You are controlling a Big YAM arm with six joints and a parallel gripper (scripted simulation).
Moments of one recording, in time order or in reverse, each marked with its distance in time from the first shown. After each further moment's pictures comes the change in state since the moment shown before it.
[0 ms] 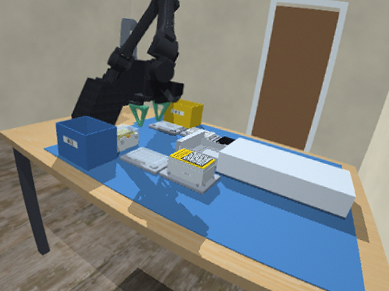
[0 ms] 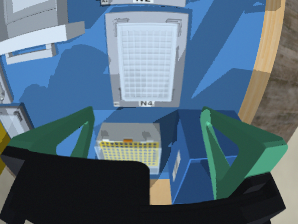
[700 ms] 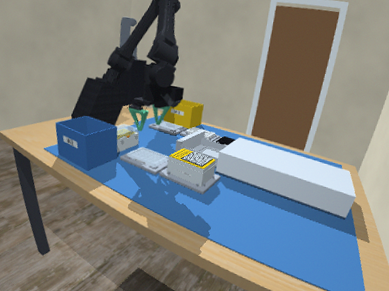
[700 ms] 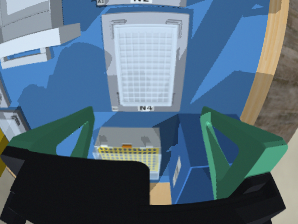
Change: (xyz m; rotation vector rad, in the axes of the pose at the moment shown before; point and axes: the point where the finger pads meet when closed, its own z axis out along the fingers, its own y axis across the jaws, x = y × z) arm -0.001 -0.002 0.013 0.000 0.003 0.006
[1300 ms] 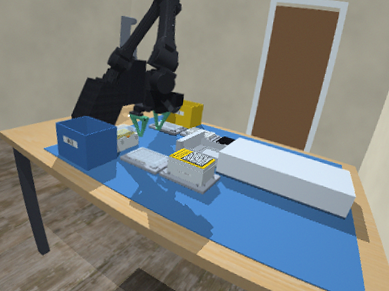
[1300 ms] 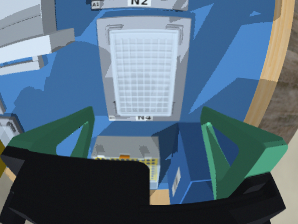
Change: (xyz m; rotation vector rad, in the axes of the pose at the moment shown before) arm -0.005 -0.002 0.019 0.005 -0.008 -0.004
